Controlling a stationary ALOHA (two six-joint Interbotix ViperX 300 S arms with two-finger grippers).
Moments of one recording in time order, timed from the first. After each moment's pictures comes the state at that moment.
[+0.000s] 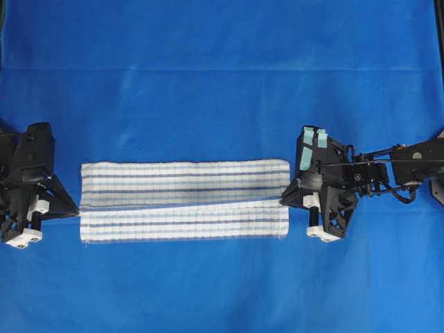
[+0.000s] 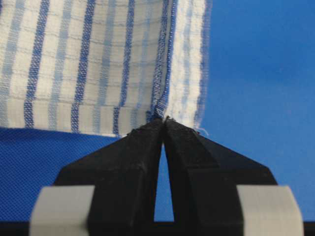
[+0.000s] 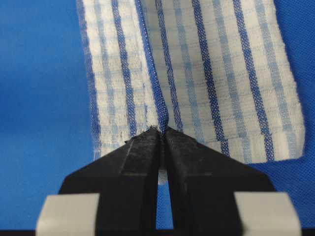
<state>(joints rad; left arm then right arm) -0.33 -0.61 1.26 -0.03 0.20 -0.54 0.15 -0.12 0.89 0.04 0.04 0.32</state>
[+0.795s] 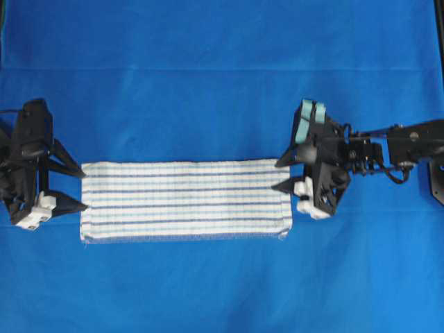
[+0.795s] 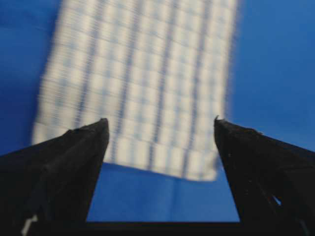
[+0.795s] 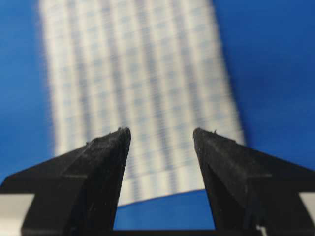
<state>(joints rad) -0.16 -0.65 1.25 -0.02 0.21 -0.50 0.02 -0.13 0.87 0.00 0.04 0.31</state>
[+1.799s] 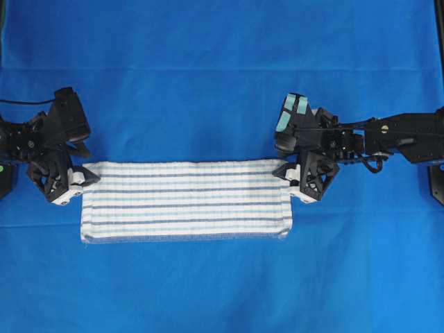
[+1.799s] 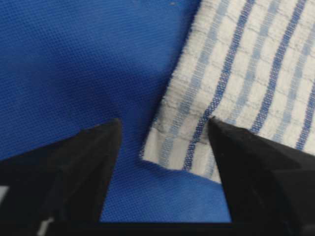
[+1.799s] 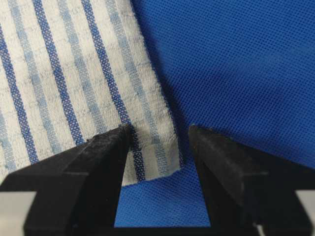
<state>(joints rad) 0.02 -0.31 1.24 -0.01 0.14 -0.42 -0.05 0.04 0.87 -0.02 0.01 0.31</state>
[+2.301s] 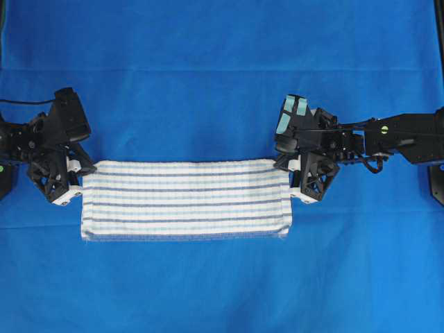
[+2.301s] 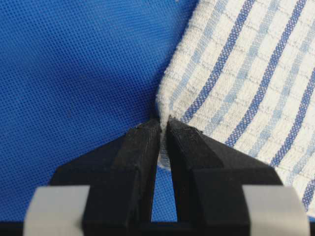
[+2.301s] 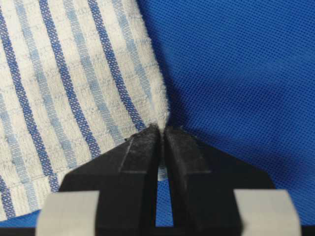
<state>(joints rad) 0.02 -0.31 1.24 -0.02 0.16 -0.42 -0.05 0.04 0.87 -0.04 0.01 0.30</state>
